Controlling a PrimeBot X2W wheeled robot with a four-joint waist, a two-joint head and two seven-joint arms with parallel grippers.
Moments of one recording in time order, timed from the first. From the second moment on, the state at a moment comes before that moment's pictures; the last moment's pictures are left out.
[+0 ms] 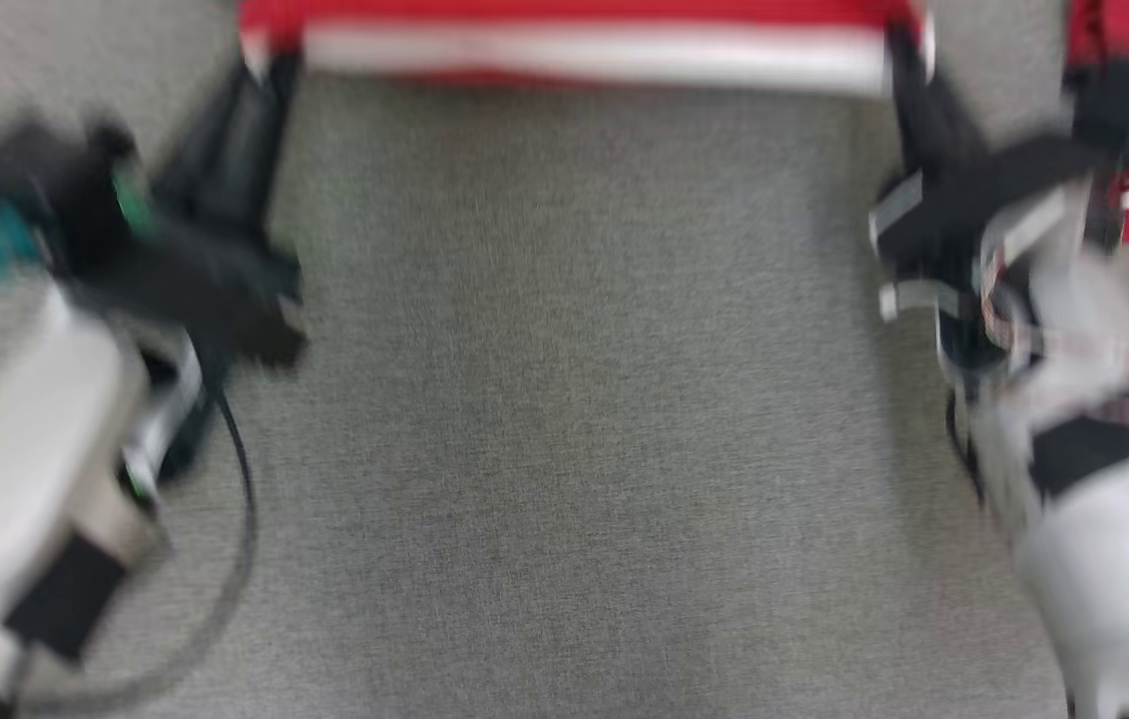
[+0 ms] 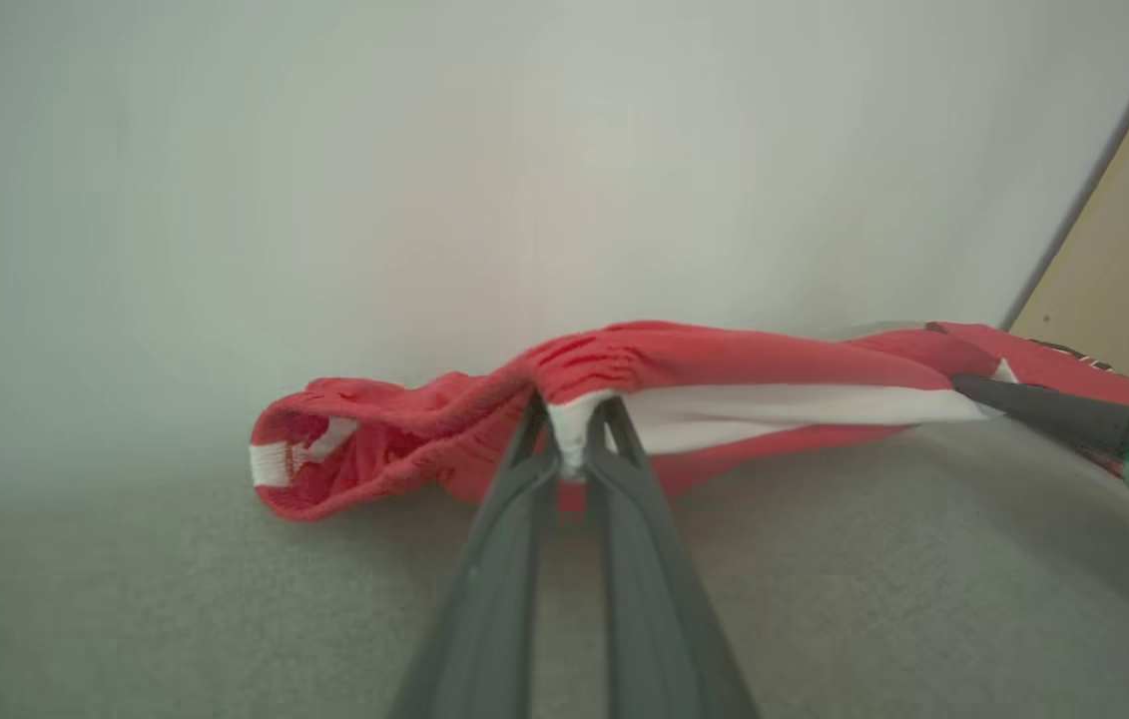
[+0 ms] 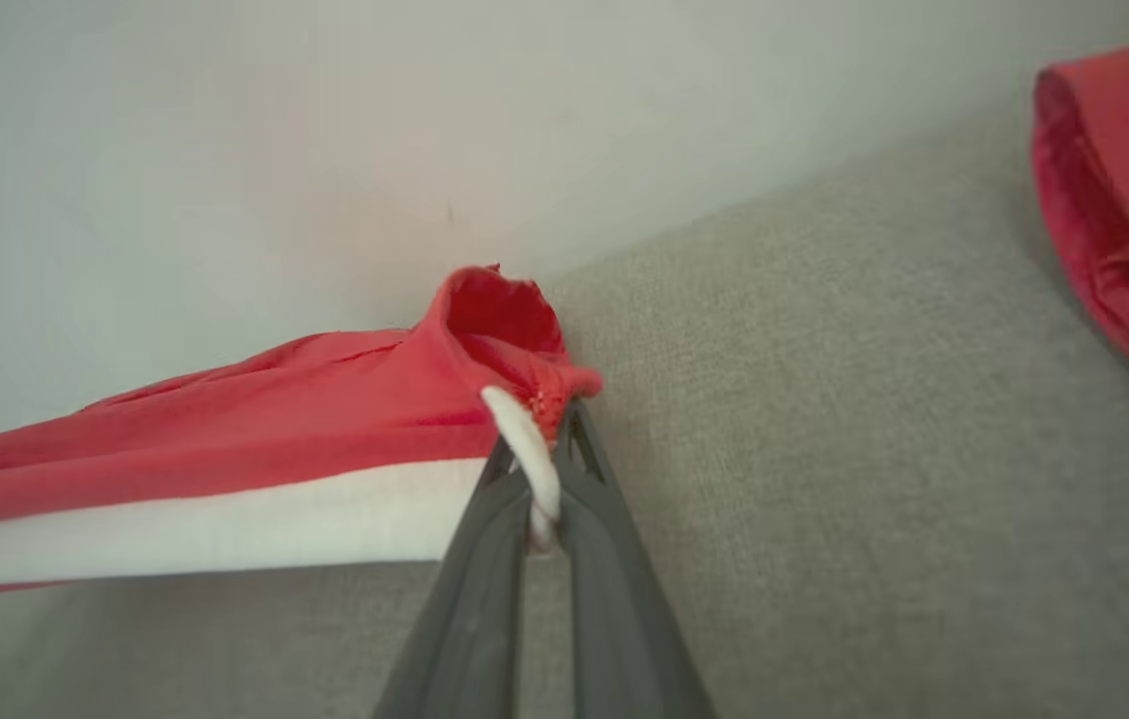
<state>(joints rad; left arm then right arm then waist) -0.93 0.52 -0.67 0.27 -0.79 -0.05 -0.26 -0.92 -0.17 0.20 0.67 0.70 0.13 -0.03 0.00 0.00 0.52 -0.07</state>
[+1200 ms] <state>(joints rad) -0.07 0.36 -0.48 0.12 -0.55 -0.11 -0.26 0.20 -0.05 -0.10 -0.14 0.83 0.13 0.27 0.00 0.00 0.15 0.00</state>
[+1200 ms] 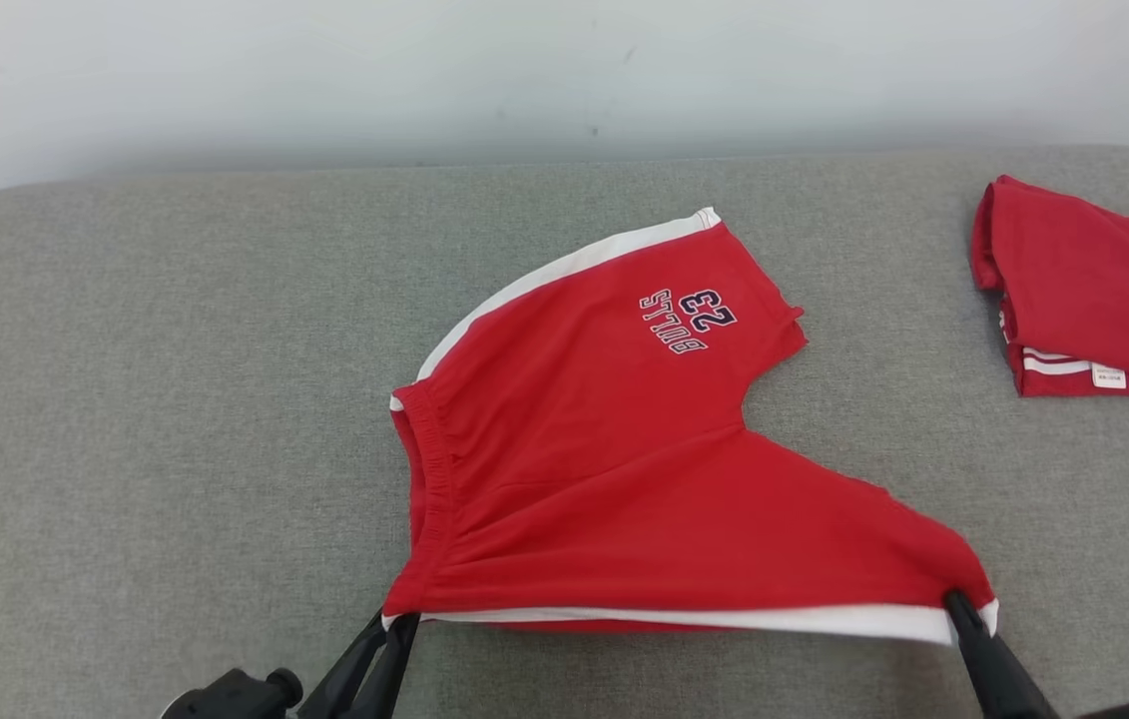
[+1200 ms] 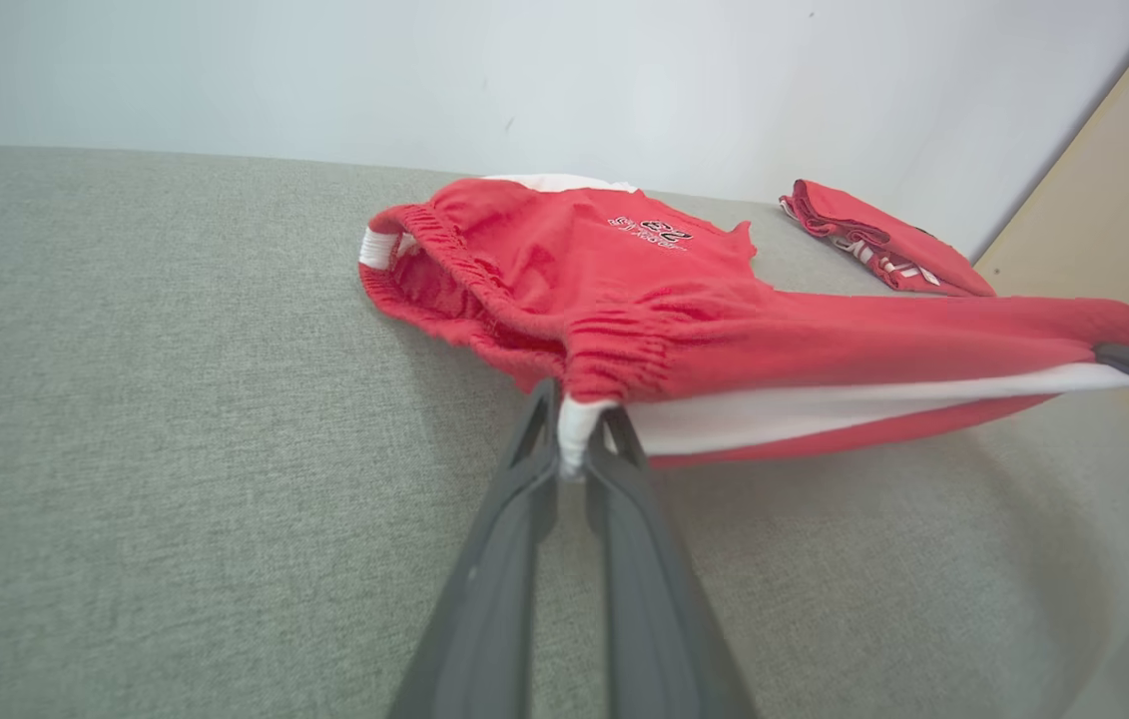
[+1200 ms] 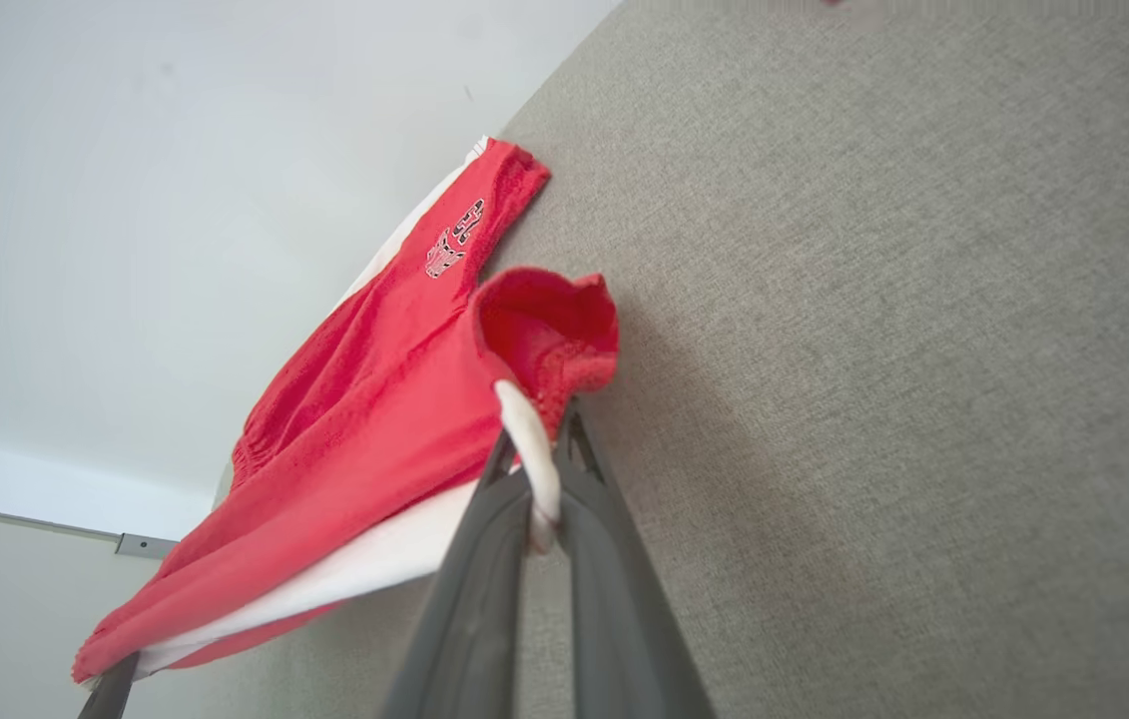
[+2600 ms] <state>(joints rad) -0.84 0.20 -0.67 0.57 -0.67 -0.13 -0.26 -1.06 -0.07 -0.21 0.85 0.39 0.13 0.15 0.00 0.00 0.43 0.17</state>
